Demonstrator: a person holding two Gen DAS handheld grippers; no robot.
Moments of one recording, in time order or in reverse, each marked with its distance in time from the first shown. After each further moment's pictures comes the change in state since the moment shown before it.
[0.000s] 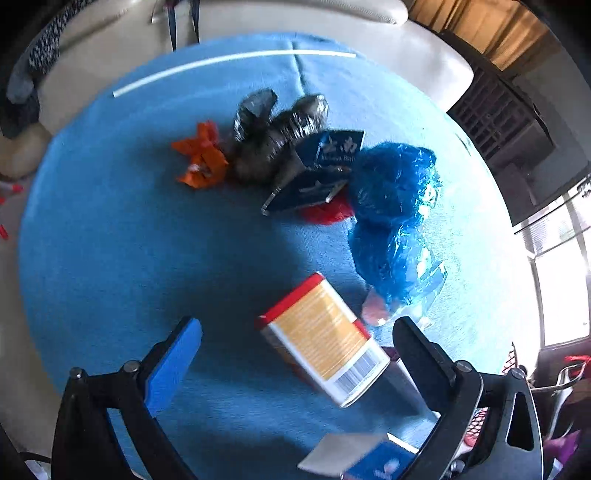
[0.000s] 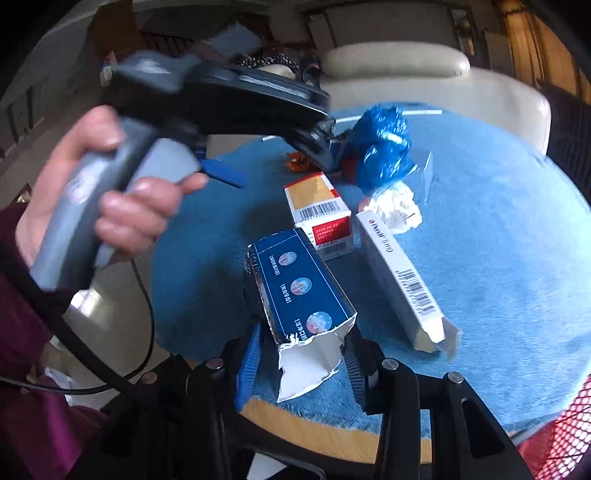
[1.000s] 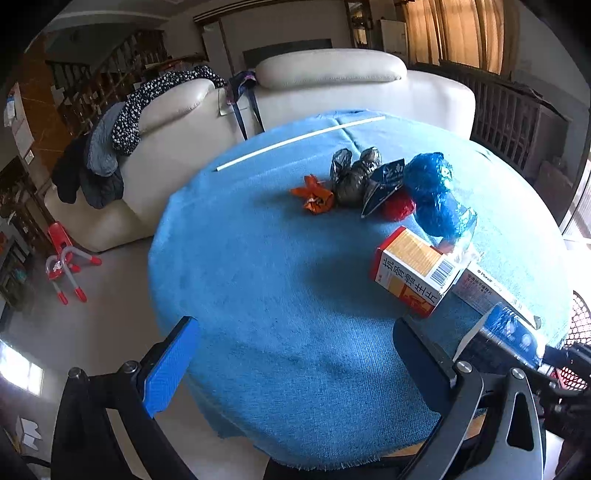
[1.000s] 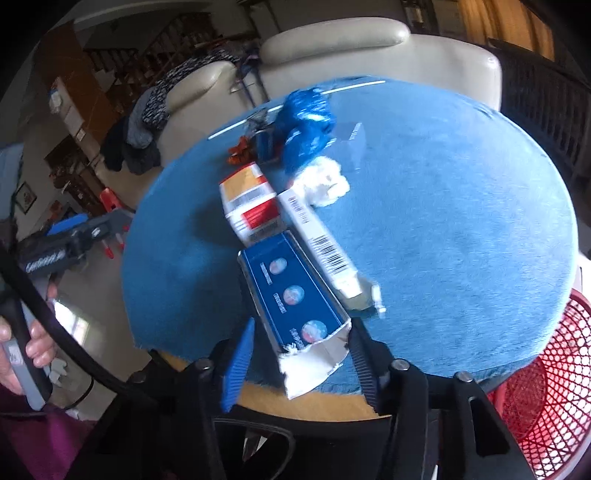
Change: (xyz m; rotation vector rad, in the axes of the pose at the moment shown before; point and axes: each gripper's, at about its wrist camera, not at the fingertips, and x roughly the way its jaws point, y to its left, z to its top) left arm -0.091 0.045 -0.120 0.158 -0.385 0.332; right arm -0.016 -0.038 -0.009 0.178 0.092 -0.080
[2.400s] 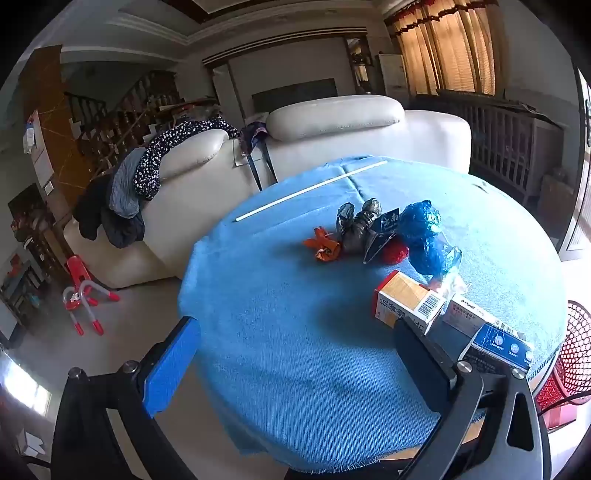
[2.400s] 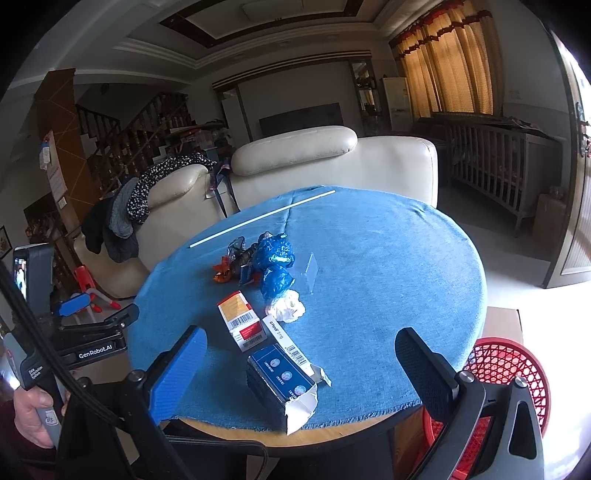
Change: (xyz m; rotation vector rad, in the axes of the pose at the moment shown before) left arm -0.057 0.000 0.003 0.026 -0.189 0.065; right arm -0.131 0.018 0.010 0.065 -0.390 -0.185
